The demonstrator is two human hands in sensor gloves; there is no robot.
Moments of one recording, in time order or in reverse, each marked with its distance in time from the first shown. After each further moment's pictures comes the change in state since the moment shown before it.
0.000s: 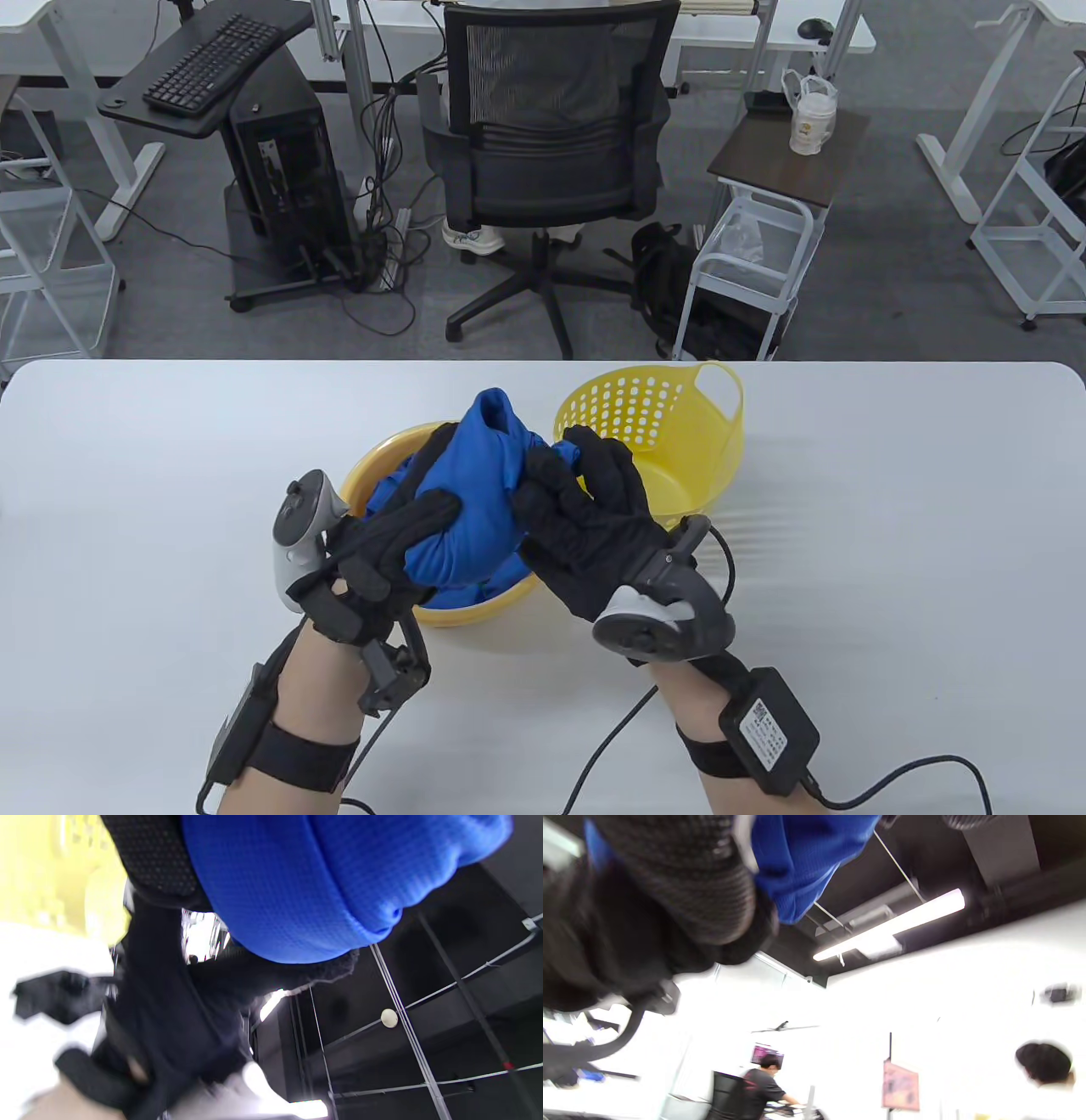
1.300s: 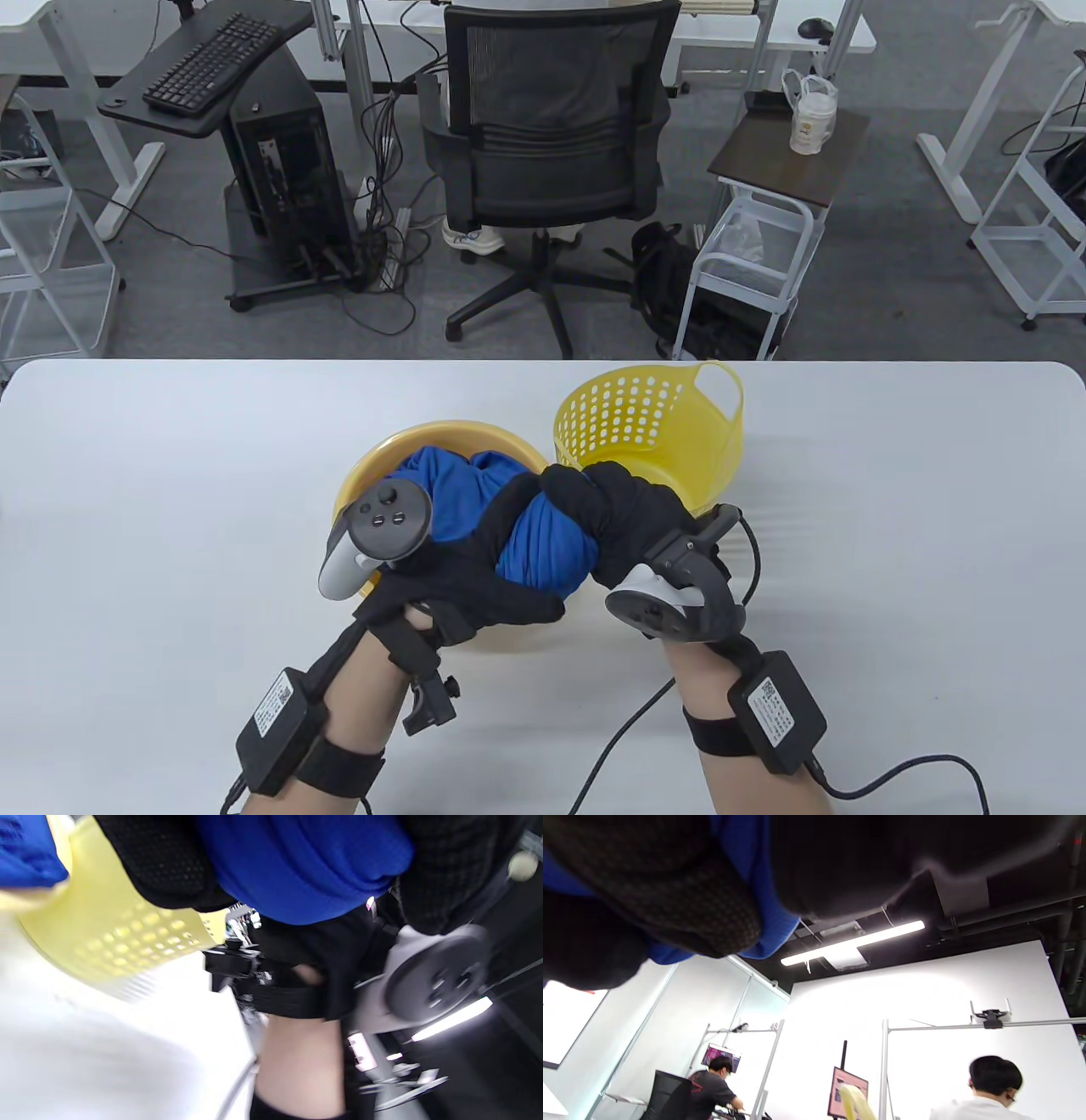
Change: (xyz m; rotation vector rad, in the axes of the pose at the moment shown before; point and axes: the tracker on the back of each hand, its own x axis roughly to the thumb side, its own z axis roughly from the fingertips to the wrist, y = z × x) left_hand -0.007 -0.044 -0.023 -0.091 0.189 -0.755; right_hand -0.038 0.010 0.013 0.004 0.120 0.078
